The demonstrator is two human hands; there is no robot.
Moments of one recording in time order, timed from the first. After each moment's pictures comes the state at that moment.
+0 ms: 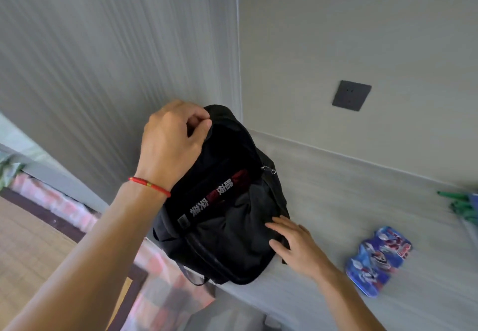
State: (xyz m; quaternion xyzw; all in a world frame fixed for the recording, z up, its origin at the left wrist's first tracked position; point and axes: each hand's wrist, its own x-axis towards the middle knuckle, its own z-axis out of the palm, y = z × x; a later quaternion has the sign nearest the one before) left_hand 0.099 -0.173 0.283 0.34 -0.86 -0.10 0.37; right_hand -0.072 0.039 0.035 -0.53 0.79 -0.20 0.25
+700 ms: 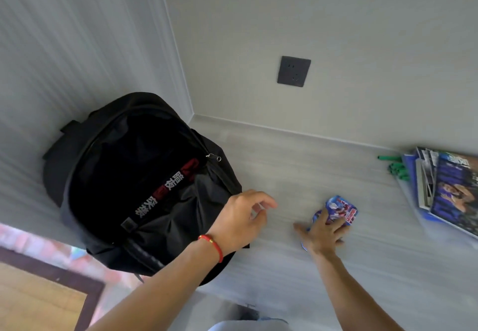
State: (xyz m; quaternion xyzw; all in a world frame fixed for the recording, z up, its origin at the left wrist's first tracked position) left_hand -0.002 -0.028 0.130 0.16 -0.88 -0.44 0.08; right_hand -0.163 0.131 -0.045 0.01 0.95 -0.21 0.21
